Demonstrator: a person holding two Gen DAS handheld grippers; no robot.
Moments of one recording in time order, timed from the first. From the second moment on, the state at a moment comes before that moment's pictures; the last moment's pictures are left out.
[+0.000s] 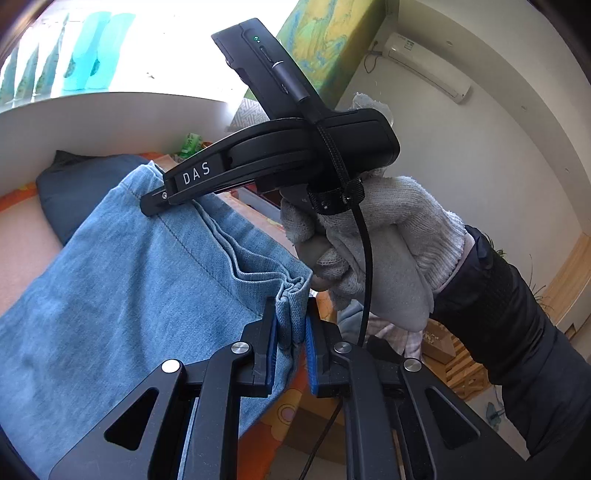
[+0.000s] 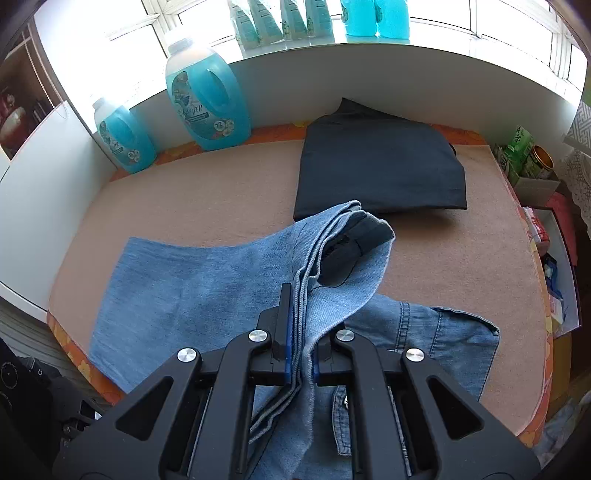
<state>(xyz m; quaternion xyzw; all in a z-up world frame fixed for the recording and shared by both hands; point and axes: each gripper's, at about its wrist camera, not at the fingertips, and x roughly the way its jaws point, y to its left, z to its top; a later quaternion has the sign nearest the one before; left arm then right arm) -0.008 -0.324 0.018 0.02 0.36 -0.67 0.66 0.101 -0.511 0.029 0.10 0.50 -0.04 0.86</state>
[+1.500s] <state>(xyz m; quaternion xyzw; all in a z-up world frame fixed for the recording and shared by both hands) 0.097 -0.199 -0.030 0.03 0.43 -0.45 0.78 0.068 -0.568 -0.007 0.12 0.46 -0.07 0.88</state>
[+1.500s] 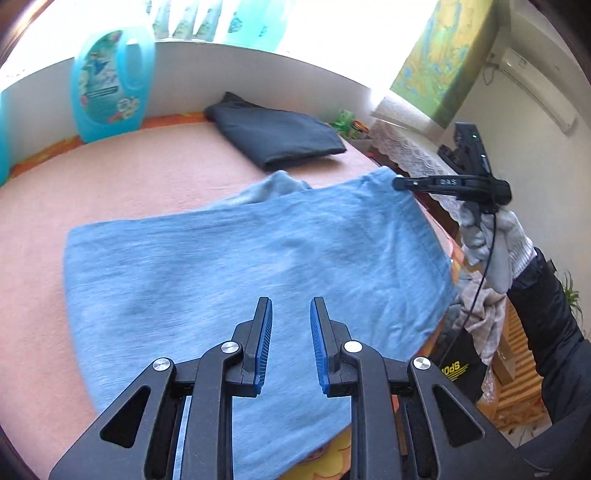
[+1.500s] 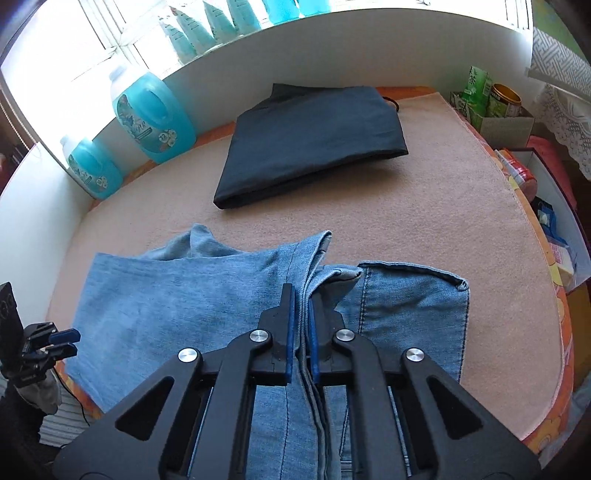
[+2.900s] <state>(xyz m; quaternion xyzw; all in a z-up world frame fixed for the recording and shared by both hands) 0.075 -0.072 -0.092 -0.03 0.44 -0.36 0.82 0.241 -0.217 -0.074 0.04 0.55 0.16 0.82</state>
